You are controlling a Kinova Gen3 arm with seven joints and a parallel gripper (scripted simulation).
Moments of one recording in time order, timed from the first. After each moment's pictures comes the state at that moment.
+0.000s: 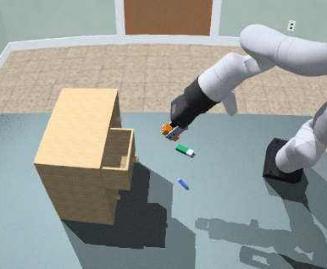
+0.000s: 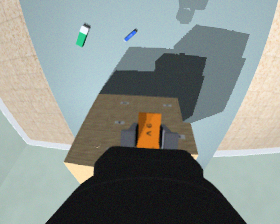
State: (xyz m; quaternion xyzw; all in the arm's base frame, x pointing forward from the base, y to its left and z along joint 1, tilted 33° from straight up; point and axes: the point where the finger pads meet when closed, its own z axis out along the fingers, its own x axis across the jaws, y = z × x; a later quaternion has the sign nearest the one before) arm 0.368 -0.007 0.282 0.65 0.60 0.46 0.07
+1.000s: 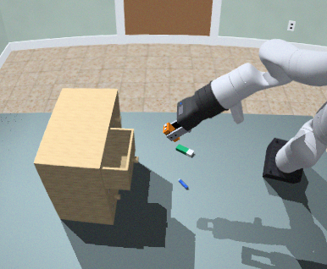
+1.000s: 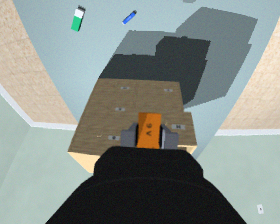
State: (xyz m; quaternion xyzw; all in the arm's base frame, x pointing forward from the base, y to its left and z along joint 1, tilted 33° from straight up) arm 0.364 -0.006 0.281 0.64 0.56 0.51 0.12
